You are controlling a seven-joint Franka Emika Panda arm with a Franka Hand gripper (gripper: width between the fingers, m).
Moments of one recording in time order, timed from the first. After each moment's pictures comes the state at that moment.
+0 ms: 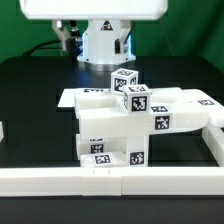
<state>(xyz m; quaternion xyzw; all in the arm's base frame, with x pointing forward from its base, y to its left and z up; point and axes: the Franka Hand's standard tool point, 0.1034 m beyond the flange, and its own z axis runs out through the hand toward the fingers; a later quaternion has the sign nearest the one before) 0.573 -0.040 0.166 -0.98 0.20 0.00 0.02</state>
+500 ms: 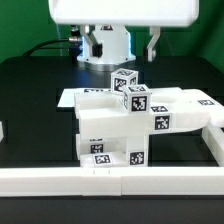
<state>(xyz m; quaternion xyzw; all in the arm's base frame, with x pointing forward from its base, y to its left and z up) 0.577 -0.011 0.137 -0.98 0.21 0.00 0.01</state>
